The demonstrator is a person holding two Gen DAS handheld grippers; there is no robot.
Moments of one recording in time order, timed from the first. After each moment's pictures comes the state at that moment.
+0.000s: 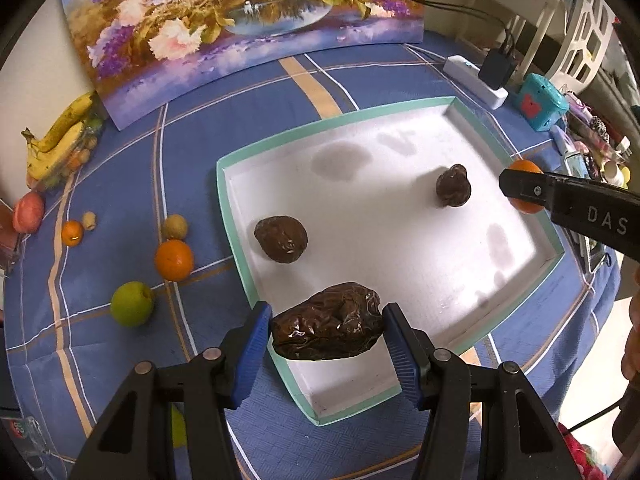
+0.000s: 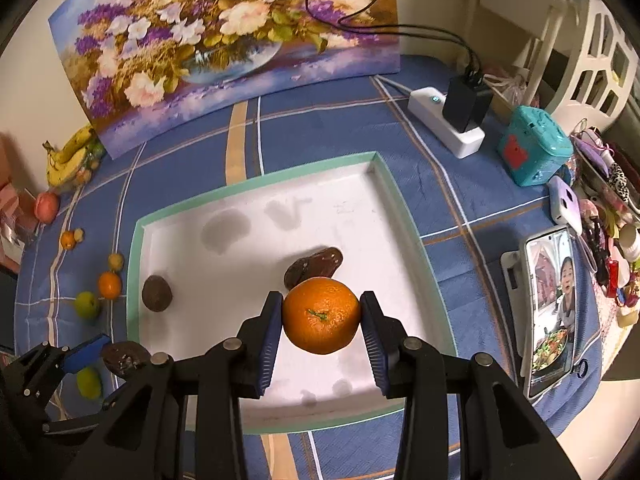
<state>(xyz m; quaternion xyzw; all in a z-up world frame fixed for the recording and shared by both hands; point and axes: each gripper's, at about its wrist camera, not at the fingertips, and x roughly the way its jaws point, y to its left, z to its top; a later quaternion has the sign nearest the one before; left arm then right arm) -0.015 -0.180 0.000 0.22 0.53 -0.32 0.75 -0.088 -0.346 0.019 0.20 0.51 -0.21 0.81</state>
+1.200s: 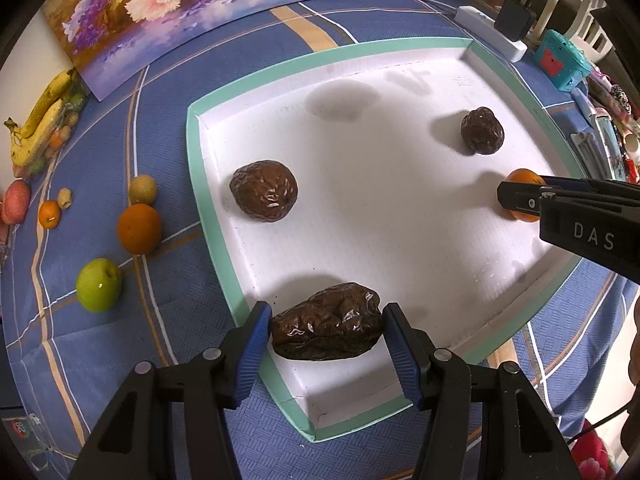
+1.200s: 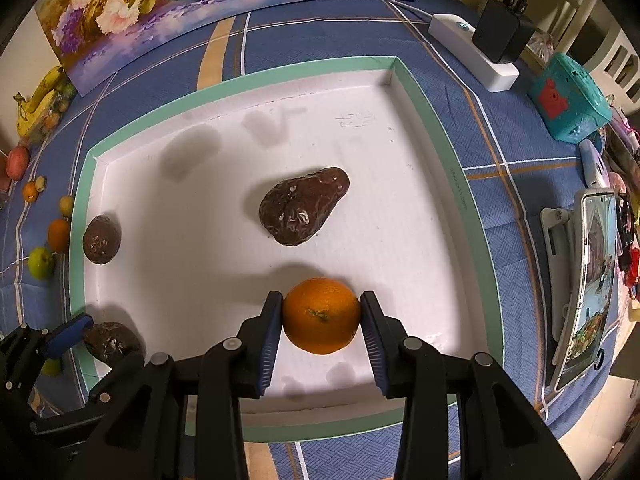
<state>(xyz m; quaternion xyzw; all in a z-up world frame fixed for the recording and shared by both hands) -0.021 -0.195 -0.053 0.25 0.57 -0.30 0.72 -0.080 -0.348 -0.050 0.19 0.60 -0.20 0.75</state>
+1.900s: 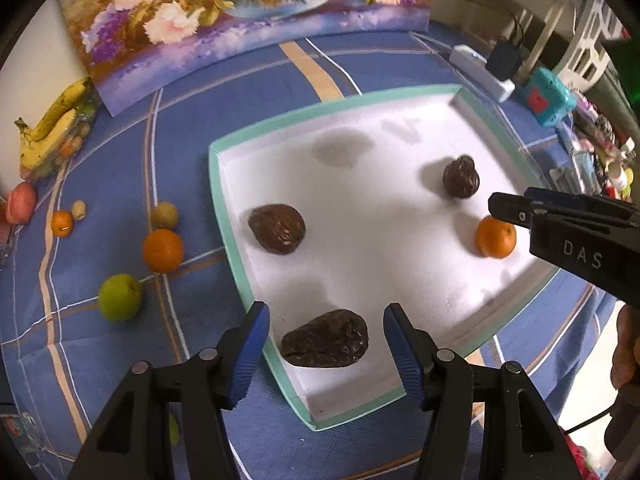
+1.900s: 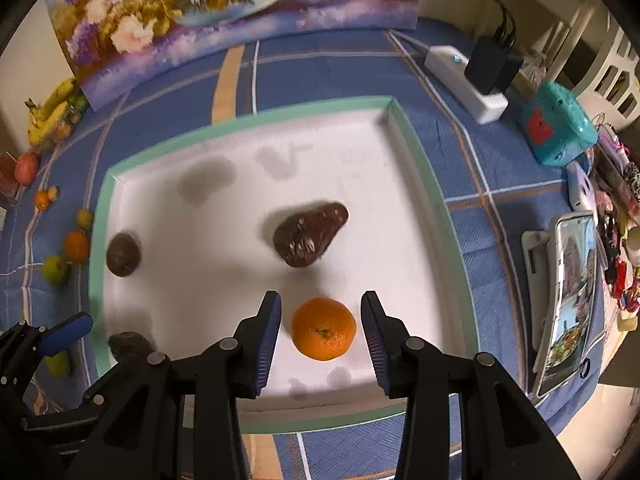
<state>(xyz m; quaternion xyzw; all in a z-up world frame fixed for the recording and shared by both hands) -0.006 -0.178 -0.011 0.21 0.55 -0.32 0.74 -0.075 -0.343 -0.017 0.18 0.57 -0.20 0.78</state>
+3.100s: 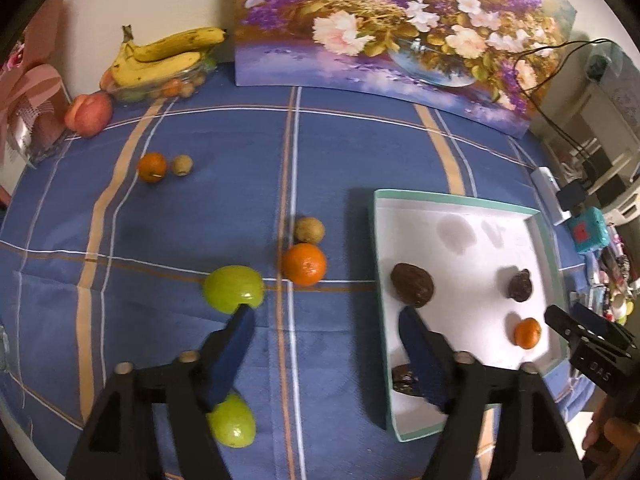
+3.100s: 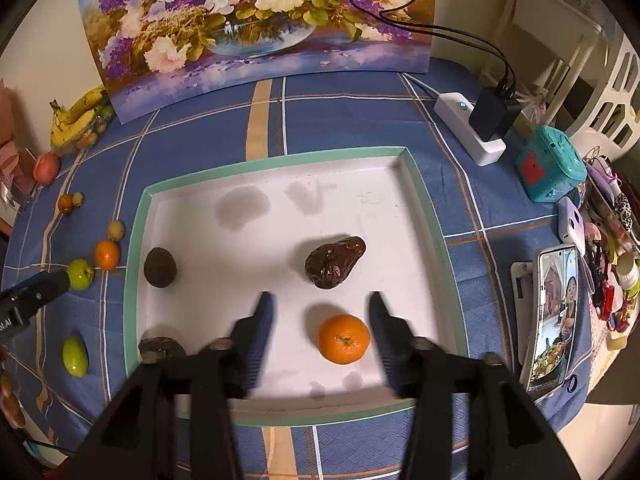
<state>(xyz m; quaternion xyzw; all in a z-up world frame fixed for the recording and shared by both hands) 0.065 -0.086 0.014 0.06 0.56 -0.22 0.80 -0.073 -0.322 0.015 0.15 0.54 -0.19 0.80</state>
